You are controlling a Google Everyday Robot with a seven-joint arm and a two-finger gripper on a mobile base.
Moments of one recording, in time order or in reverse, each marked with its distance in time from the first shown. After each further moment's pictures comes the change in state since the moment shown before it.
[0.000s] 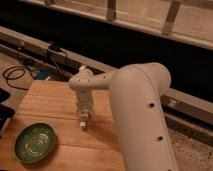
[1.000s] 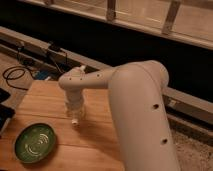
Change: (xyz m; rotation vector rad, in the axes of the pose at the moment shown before) arm 0.029 0.067 -0.056 -0.060 -0.091 -0.120
